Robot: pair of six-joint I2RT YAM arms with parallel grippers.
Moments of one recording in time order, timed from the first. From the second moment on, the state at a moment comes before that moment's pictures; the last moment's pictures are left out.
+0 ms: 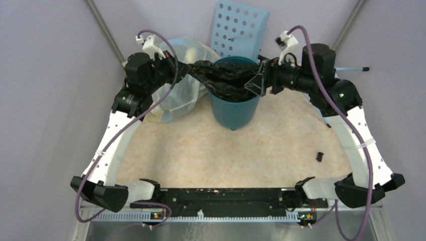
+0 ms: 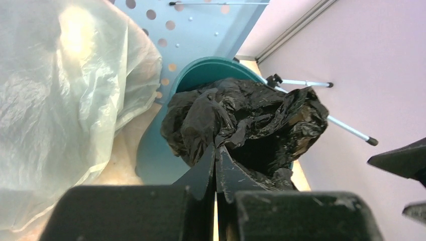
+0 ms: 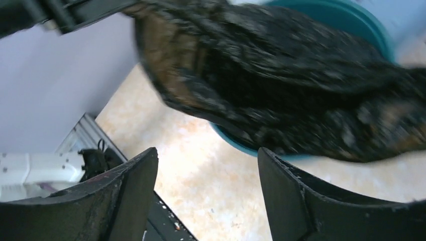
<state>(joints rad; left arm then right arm) -0.31 1.26 1.48 -0.38 0.22 -0.58 0.44 1.29 1.80 -0.90 -0.33 0.27</state>
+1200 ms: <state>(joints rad) -0.31 1.27 1.30 -0.26 0.25 -0.61 0.83 1.85 2.06 -0.97 0.44 -0.03</state>
